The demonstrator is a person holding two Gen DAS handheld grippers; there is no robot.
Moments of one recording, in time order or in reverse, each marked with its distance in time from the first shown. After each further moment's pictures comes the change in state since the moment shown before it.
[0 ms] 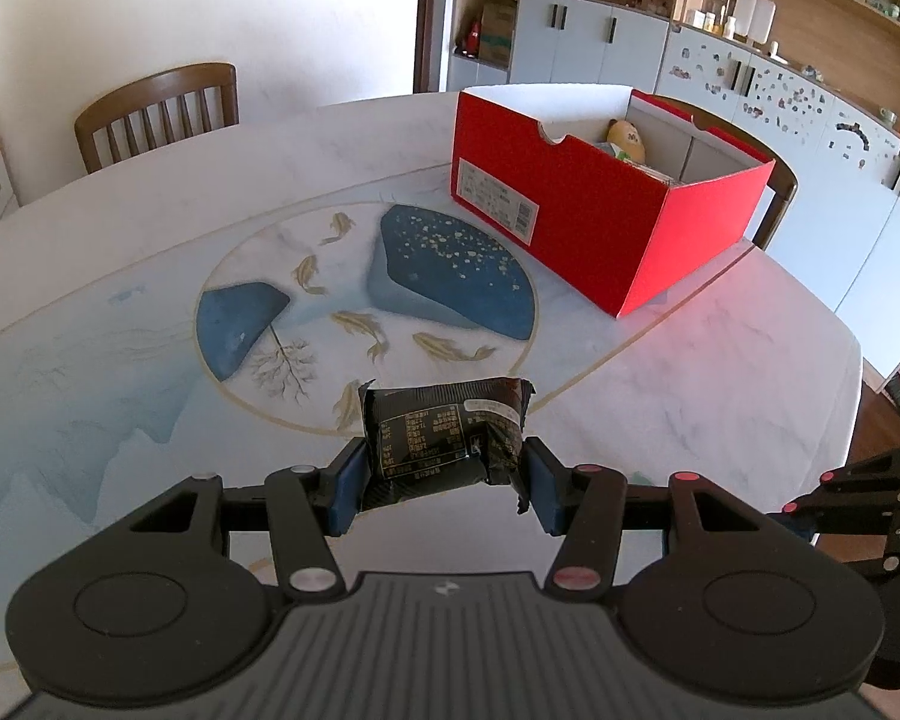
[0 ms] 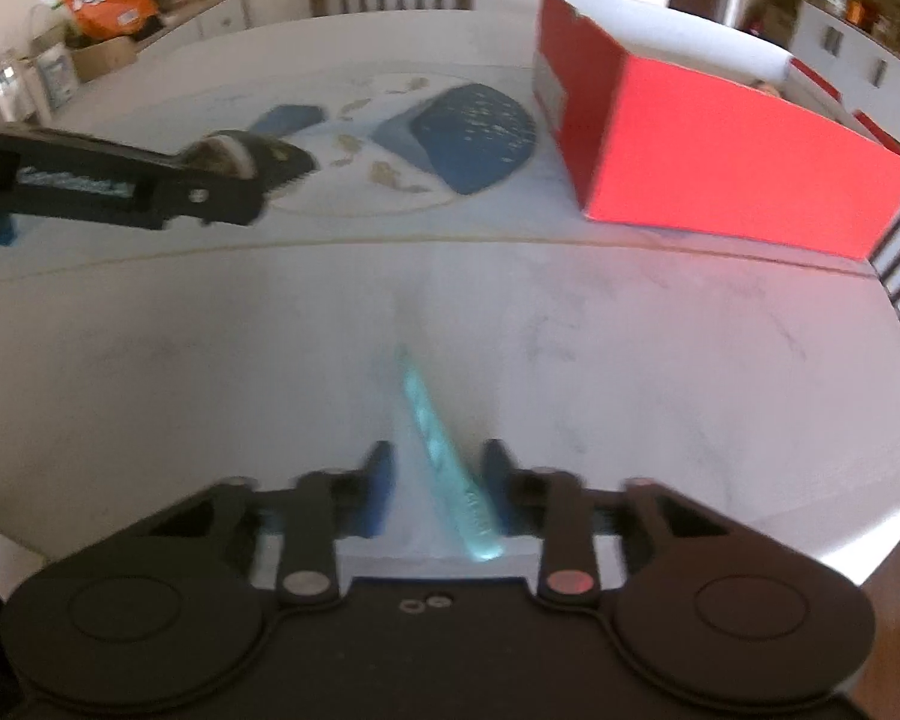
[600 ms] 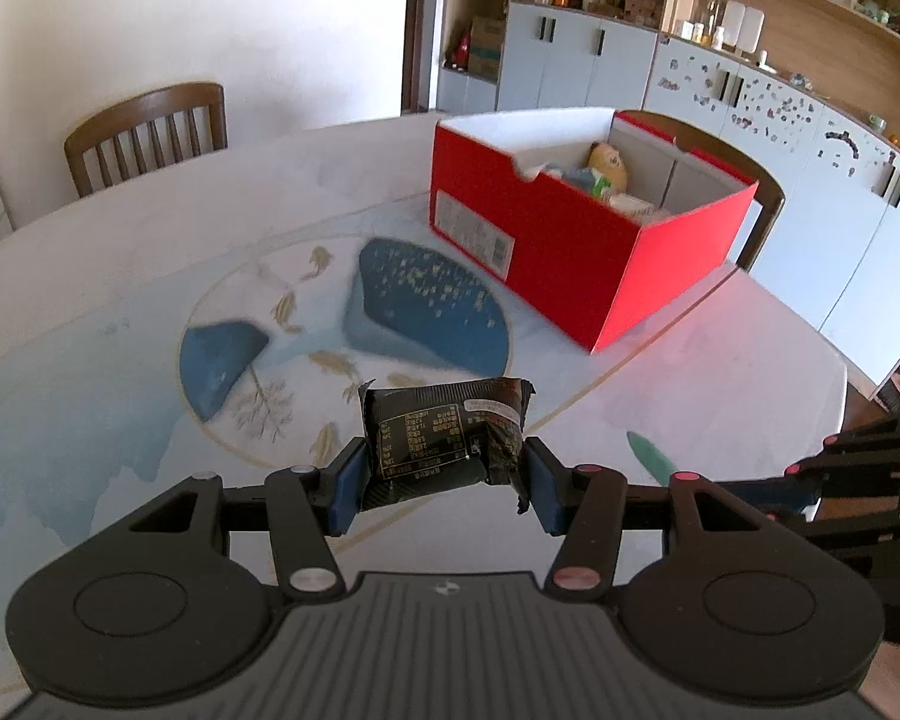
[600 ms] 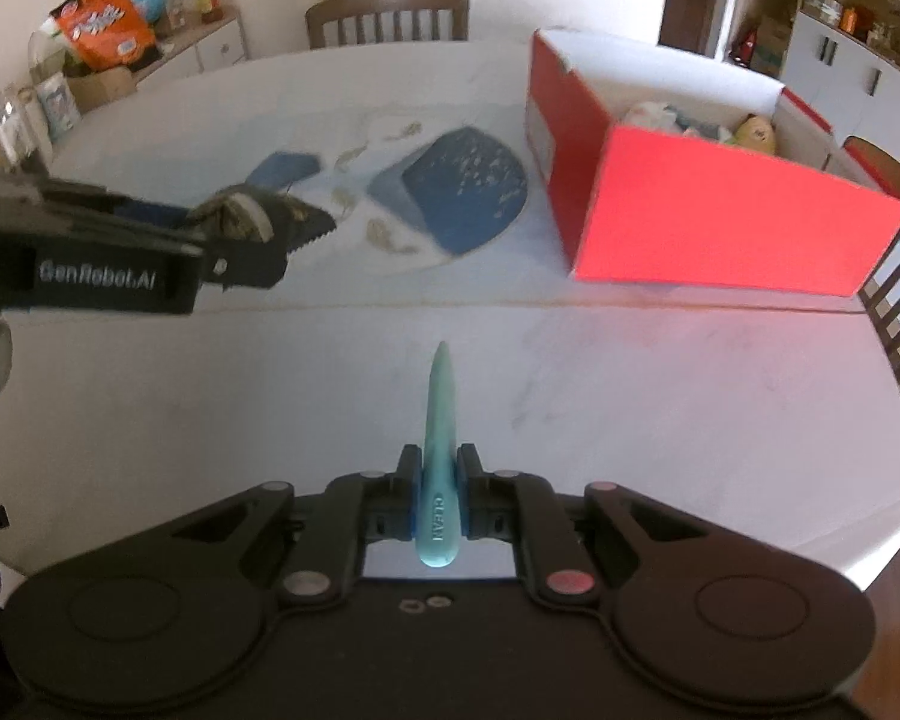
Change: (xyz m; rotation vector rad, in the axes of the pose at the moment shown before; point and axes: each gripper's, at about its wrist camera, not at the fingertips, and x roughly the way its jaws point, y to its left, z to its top) left arm -0.009 -0.015 0.021 0.014 -0.034 -0.014; right arm -0.022 -0.018 0.028 0.048 -0.052 -0.011
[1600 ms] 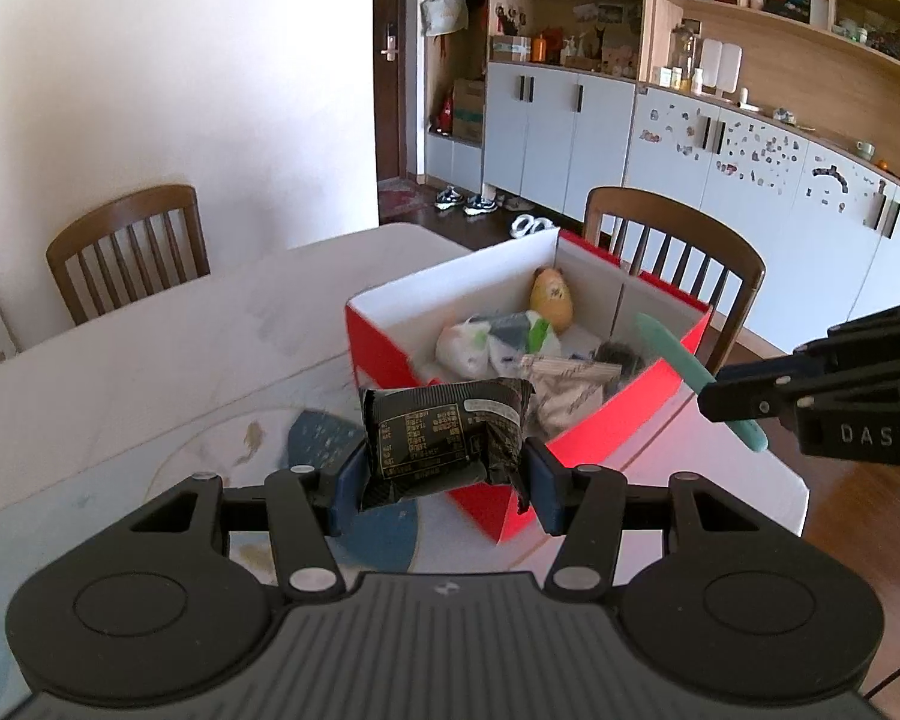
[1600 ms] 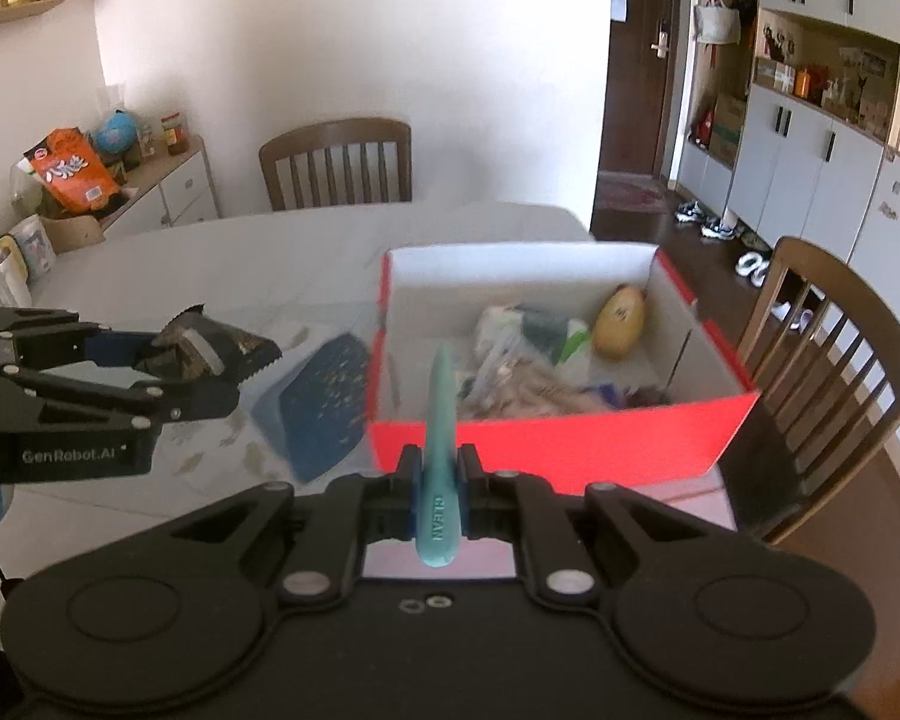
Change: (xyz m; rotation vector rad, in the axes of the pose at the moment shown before) left arm -0.005 -0.086 0.108 0.057 -0.115 0.028; right arm -0.077 -0.126 0.094 0.016 -0.199 -0.009
